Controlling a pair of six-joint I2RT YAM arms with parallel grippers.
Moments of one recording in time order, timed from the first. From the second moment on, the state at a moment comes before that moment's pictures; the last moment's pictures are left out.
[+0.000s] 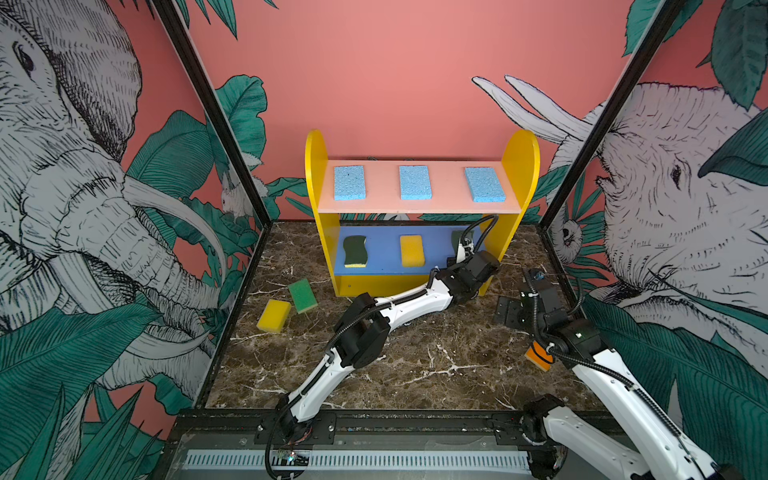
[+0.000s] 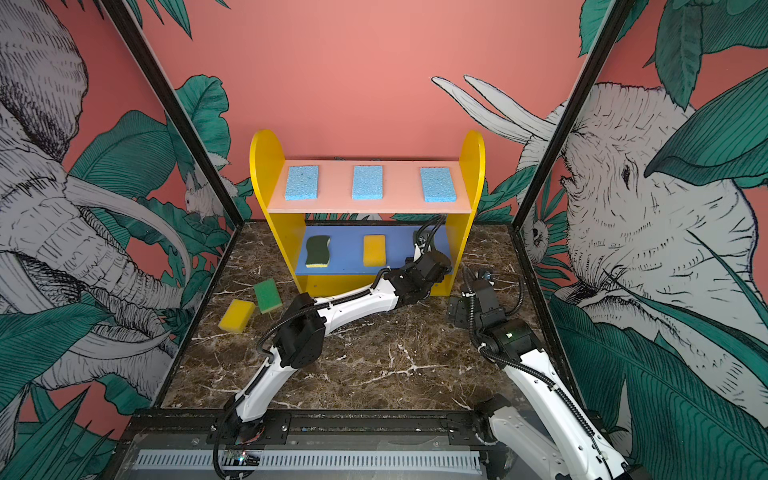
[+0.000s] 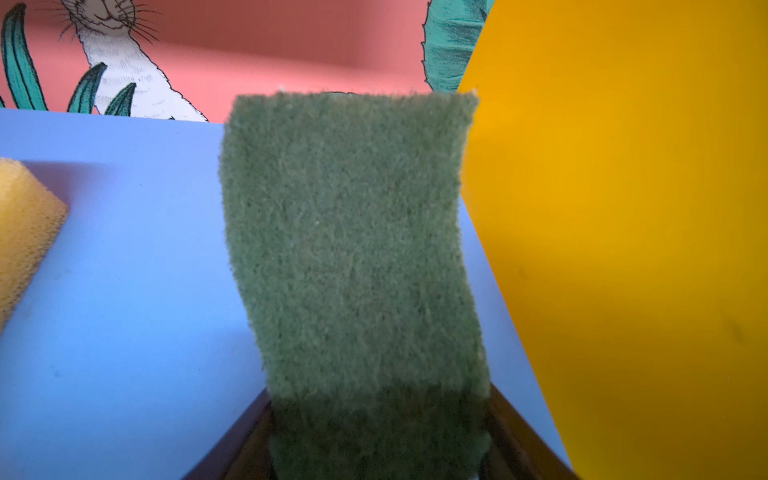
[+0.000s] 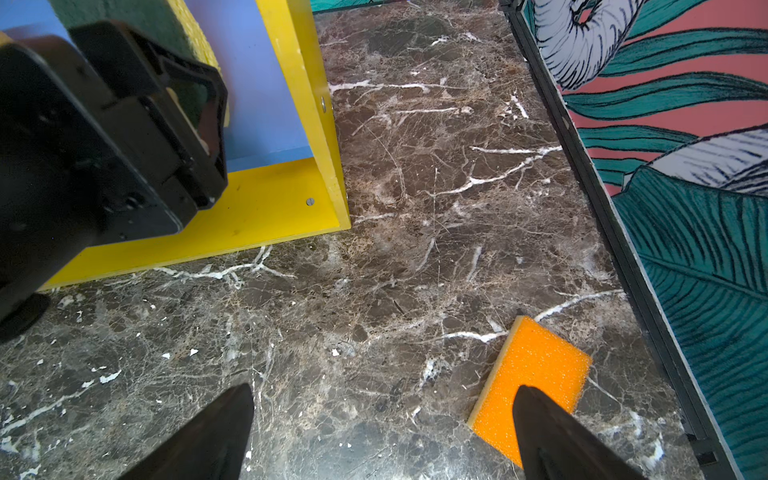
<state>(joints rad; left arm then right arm) -1.06 2.33 2.08 -0.31 -0.66 -0.64 0.40 0.85 0.88 -0.86 0.37 0.43</state>
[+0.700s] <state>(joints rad) -1.05 2.39 2.18 -0.39 -0.70 -0.71 0.40 0.84 0.88 -0.86 0.37 0.43</state>
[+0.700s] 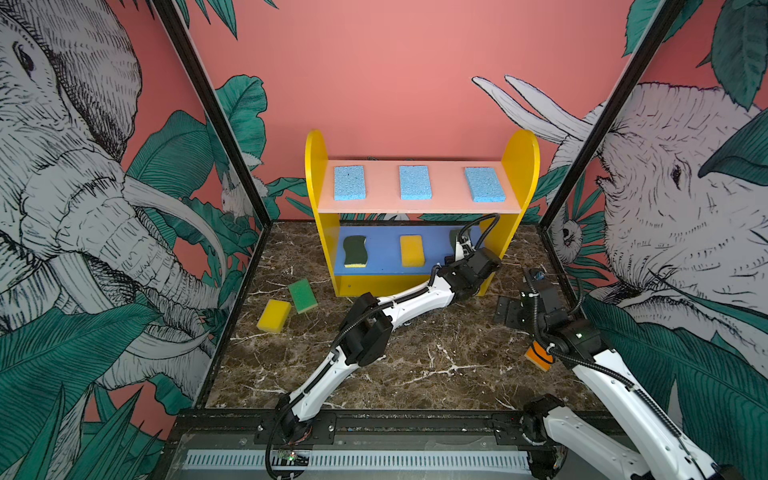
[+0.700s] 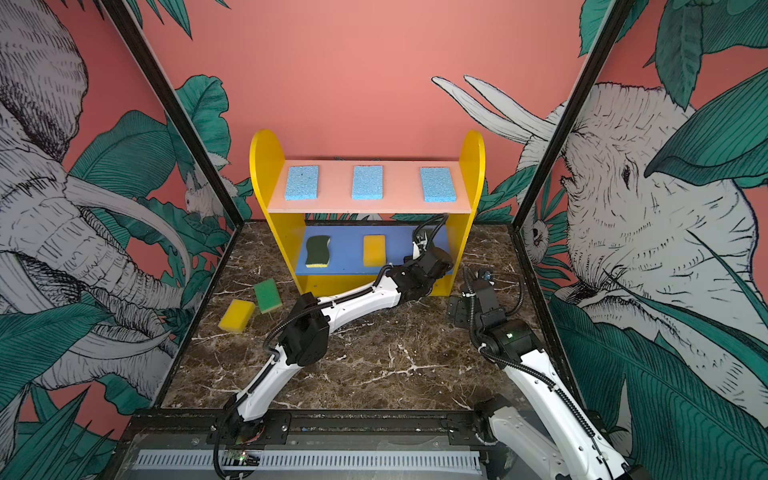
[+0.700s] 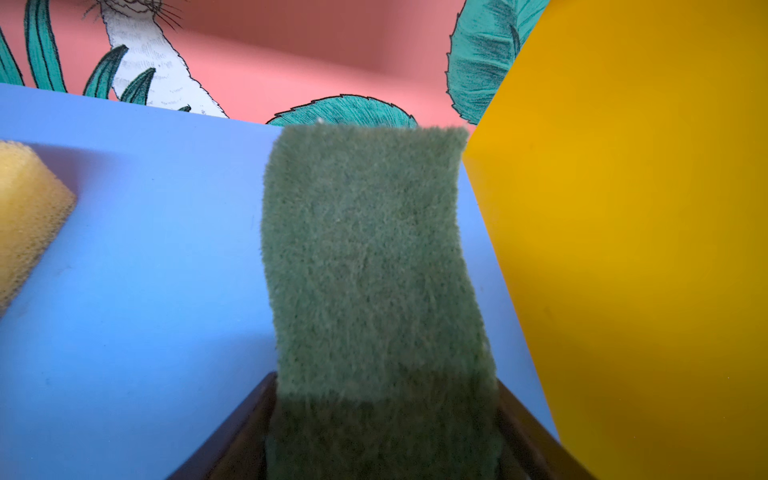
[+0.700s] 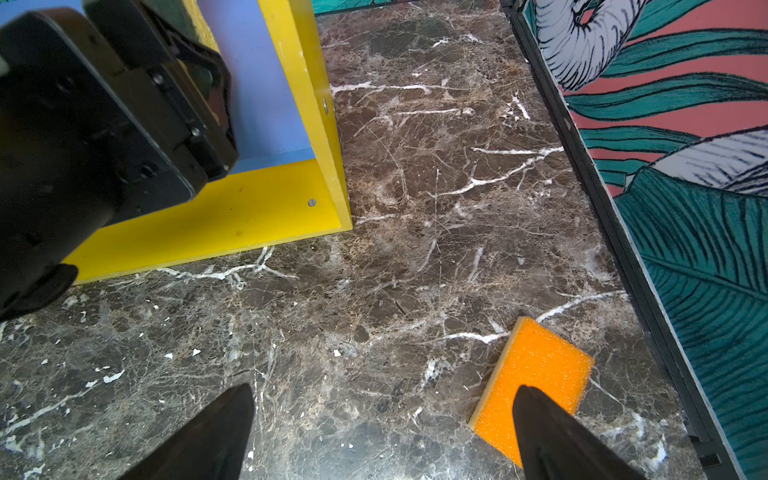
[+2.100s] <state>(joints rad) -1.05 2.27 1.98 -0.23 -0.59 -0.73 0.40 0.82 0.88 -0.86 0.34 0.44</state>
